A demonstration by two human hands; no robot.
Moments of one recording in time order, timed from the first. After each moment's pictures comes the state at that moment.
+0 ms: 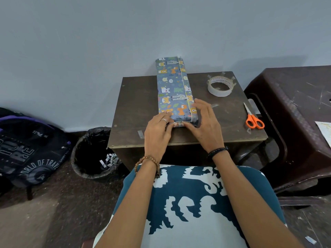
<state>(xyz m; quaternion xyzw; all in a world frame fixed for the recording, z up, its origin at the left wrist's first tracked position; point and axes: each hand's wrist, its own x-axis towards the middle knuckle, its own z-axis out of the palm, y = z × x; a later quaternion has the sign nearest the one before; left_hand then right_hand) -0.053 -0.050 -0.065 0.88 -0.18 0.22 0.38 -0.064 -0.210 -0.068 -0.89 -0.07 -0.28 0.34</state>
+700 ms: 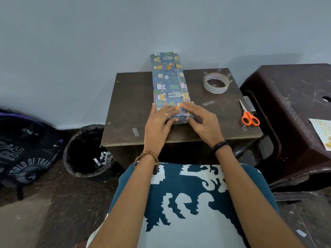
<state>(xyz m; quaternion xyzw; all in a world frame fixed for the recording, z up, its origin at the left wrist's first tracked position) -0.038 -0.063 -0.067 0.86 -0.21 0.18 0.44 -0.062 -0.221 -0.062 -0.86 -0.07 -0.17 0.48</state>
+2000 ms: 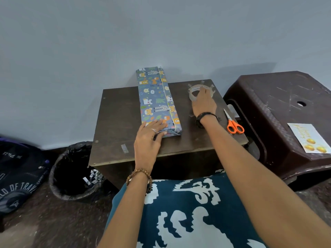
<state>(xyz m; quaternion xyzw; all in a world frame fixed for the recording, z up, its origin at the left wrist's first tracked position) -0.041 -0.066 -0.072 0.85 -0.19 0.20 0.44 0.021 -0.260 -0.021 -0.94 0.23 -0.11 0.21</state>
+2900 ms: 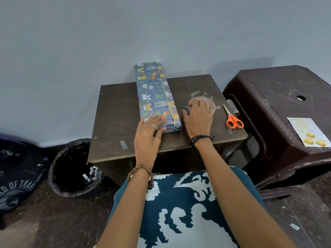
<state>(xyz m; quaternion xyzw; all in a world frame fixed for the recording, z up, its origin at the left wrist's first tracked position) -0.044 -0.070 -0.070 0.86 -0.17 0.20 0.44 -0.027 -0.230 -0.058 -0.95 0.17 -0.22 0.12</state>
